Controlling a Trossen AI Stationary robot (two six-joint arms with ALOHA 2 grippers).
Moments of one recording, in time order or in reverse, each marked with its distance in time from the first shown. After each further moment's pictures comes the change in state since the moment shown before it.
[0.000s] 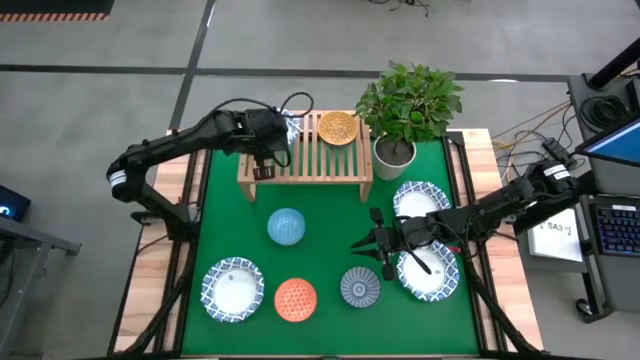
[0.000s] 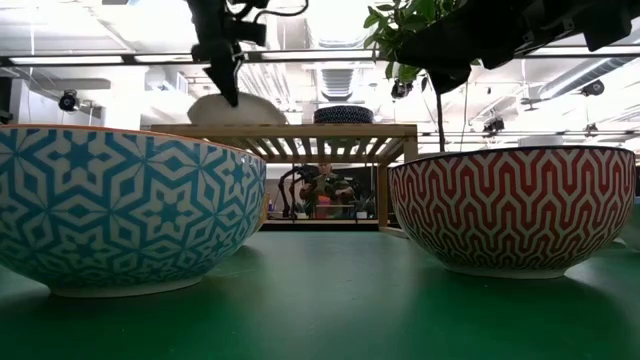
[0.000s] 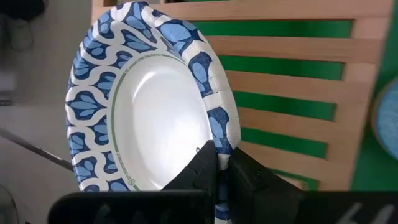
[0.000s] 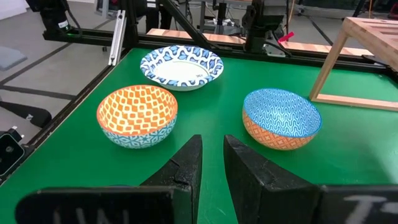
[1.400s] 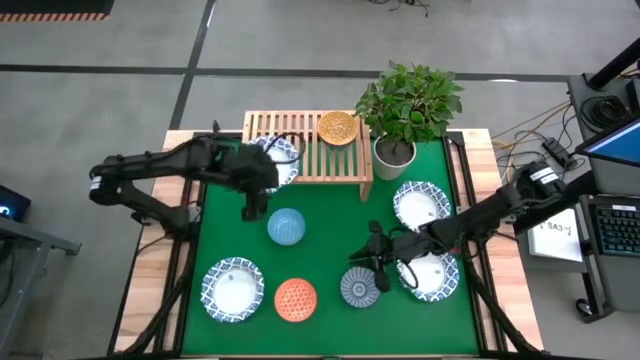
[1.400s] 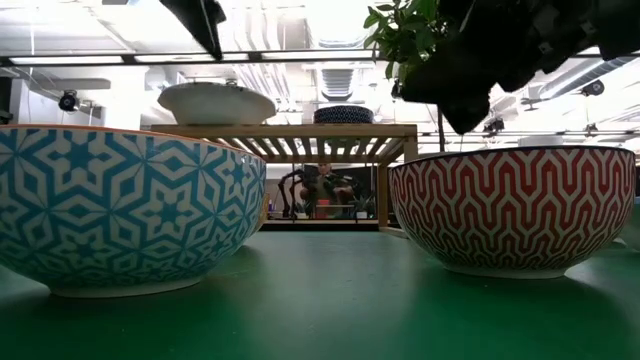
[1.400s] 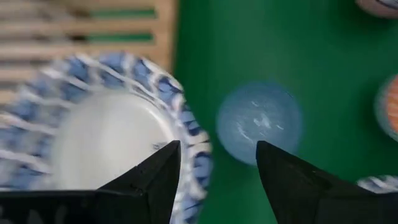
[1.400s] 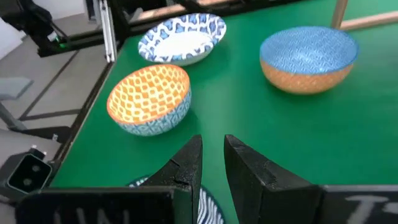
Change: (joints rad) left arm -0.339 -0.167 -0.048 -0.061 0.118 -0.315; right arm 0.078 0.133 0.020 0.009 0.077 0.341
